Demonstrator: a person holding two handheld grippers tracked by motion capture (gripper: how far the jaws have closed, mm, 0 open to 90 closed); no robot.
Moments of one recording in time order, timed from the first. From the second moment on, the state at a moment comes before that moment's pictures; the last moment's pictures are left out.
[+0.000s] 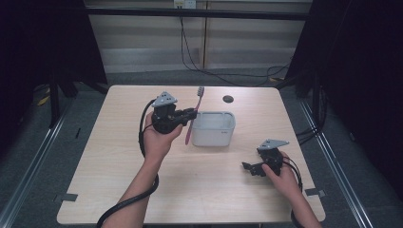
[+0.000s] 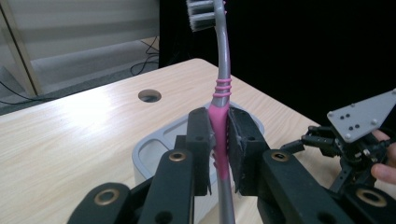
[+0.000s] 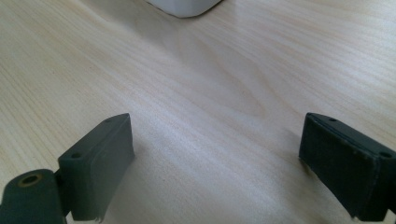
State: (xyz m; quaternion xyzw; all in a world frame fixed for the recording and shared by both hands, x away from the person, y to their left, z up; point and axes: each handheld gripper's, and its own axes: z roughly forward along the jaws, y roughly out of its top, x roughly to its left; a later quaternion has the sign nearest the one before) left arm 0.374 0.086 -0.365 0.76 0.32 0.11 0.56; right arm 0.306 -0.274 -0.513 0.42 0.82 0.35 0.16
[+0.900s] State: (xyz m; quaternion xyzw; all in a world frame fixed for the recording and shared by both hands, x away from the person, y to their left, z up) left arm 0.395 0.070 -0.355 0.74 0.33 0.13 0.58; right arm 0.307 -0.274 -0.513 0.42 0.82 0.35 0.16
